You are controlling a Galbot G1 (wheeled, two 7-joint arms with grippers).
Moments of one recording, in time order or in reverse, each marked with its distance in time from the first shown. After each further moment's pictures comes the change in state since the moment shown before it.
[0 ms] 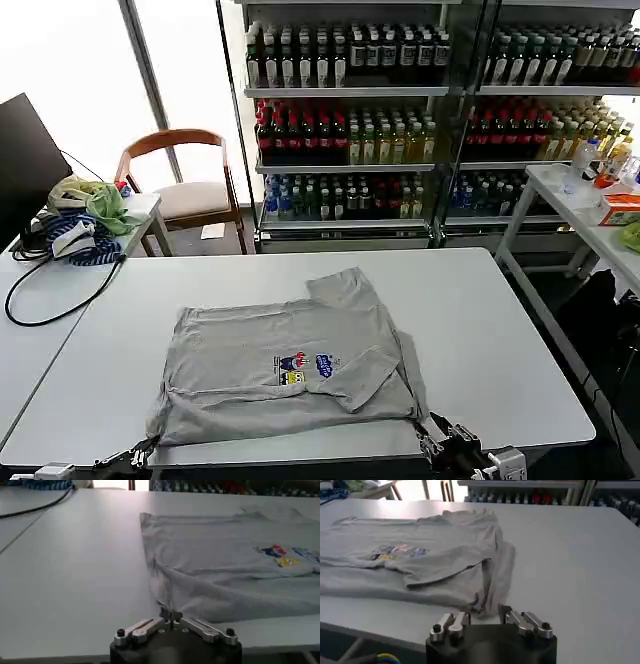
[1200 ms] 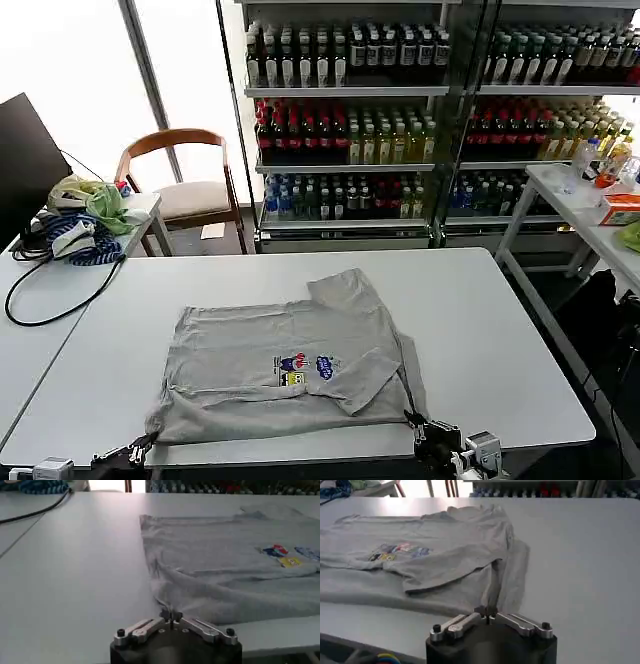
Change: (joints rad) left arm 0.002 0.030 -0.021 0.023 0.000 -0.011 0.024; right arm 0.040 0.011 -0.062 -0.023 0.013 -0.009 -0.005
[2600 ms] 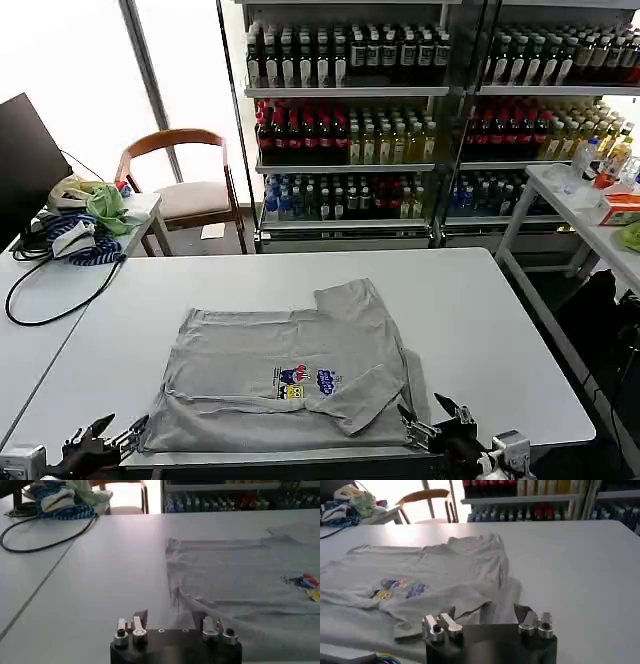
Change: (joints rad) left arm -0.013 0.052 -0.114 -0.049 -0.084 0.026 -0.065; right arm 0.097 0.007 0.113 0.002 0.075 -0.003 -0.066
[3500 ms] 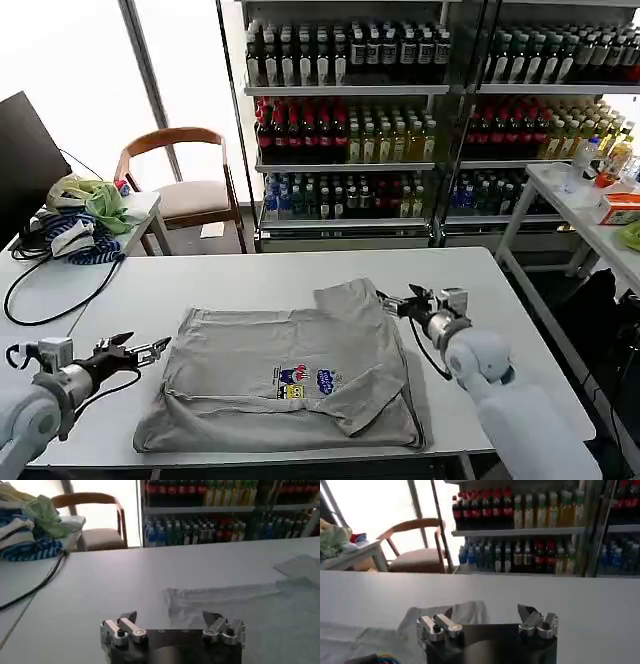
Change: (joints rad) left arm -0.661 0.262 0.386 0.473 -0.112 0.001 0.147; right arm 0.863 0.230 -0.325 -0.700 -0.021 -0.066 -0.060
